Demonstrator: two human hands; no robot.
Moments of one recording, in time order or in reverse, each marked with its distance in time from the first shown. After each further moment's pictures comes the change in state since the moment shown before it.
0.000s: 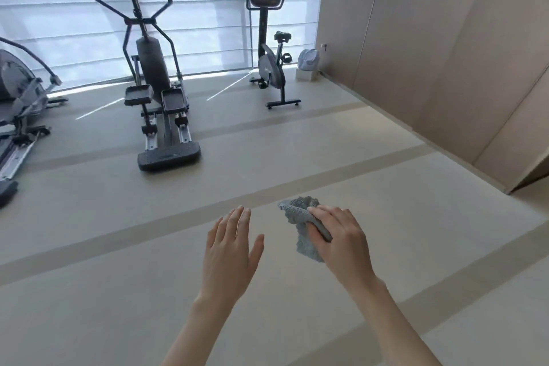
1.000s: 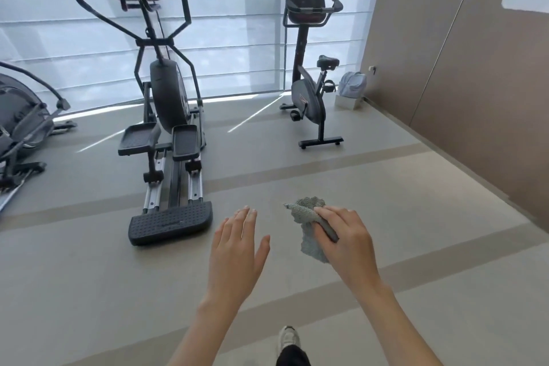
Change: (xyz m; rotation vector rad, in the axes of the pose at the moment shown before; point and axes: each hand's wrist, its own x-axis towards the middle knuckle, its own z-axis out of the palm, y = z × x) left_hand 0.642 -0.290 0.276 0.068 0.070 -0.045; right_hand 0.546 0.235 0.504 0.096 -0.021 -0.037
